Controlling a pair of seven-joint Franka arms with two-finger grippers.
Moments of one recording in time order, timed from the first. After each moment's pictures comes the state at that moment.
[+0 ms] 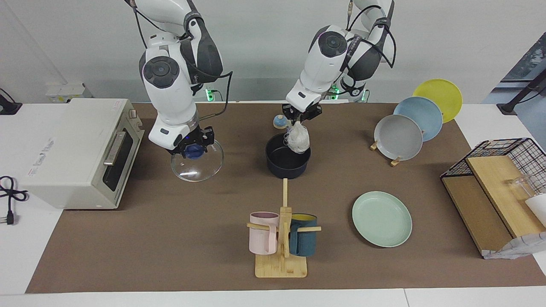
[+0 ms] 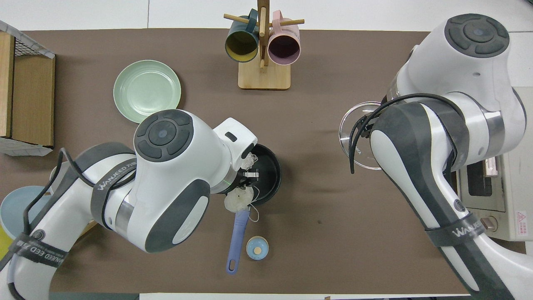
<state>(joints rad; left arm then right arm) -0.55 0.03 -0.11 -1.93 -0.22 1.92 -0.58 0.23 0.21 0.01 -1.61 -0.02 1.69 -0.07</state>
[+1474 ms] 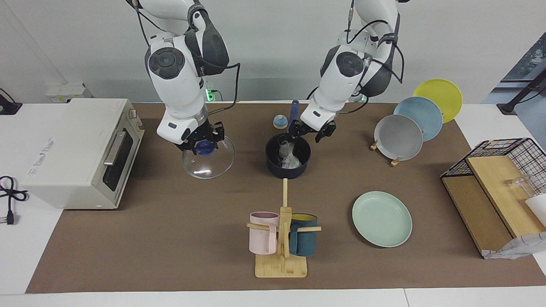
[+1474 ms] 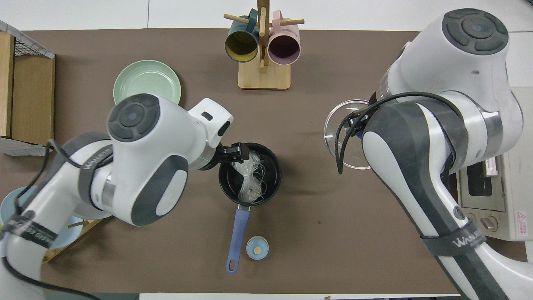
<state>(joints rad) -0.45 0.06 -0.09 -1.86 -0.22 1.94 -0.51 0.27 0.22 0.03 -1.54 0.05 1.68 0.02</state>
